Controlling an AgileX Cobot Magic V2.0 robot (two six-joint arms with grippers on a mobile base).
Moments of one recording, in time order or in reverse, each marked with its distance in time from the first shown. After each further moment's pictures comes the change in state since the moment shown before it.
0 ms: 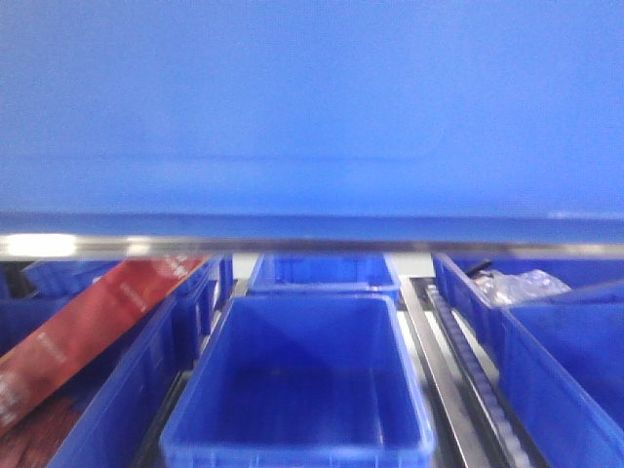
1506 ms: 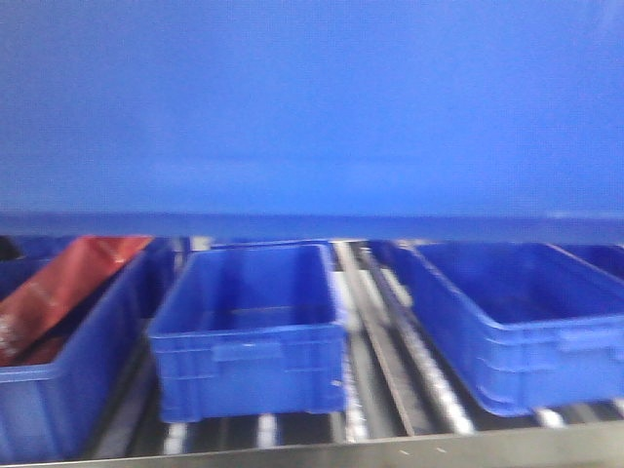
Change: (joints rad) left arm 0.000 0.000 0.000 0.000 0.000 0.000; right arm 0.000 0.000 0.000 0.000 0.000 0.000
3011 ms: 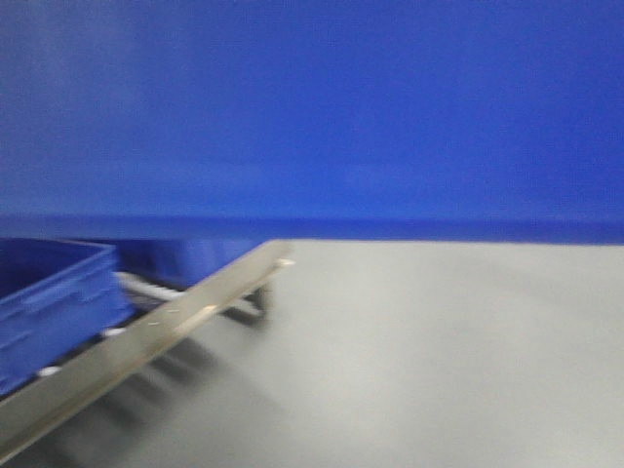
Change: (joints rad) left arm 0.000 0.000 0.000 -0.002 0.000 0.000; right arm 0.000 0.000 0.000 0.000 0.000 0.000
